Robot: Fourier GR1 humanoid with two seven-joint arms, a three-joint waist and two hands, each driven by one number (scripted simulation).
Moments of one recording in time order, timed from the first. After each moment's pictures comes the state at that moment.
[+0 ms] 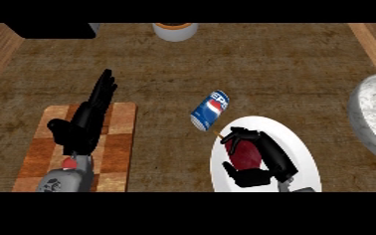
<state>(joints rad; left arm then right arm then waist) -0.11 0.08 -0.05 -1.57 -0.04 0.06 0.08 0.00 -0.10 0.26 -1.44 0.14 0.22 -0.03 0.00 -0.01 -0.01</state>
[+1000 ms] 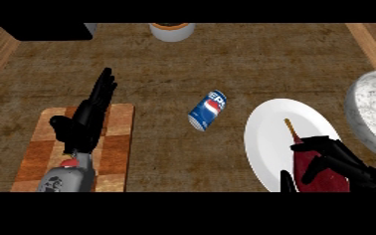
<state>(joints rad) -0.12 0.07 -0.04 -1.57 -0.05 0.07 0.10 0.30 -0.18 0.22 -2.26 0.51 -0.11 0.16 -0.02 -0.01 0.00</state>
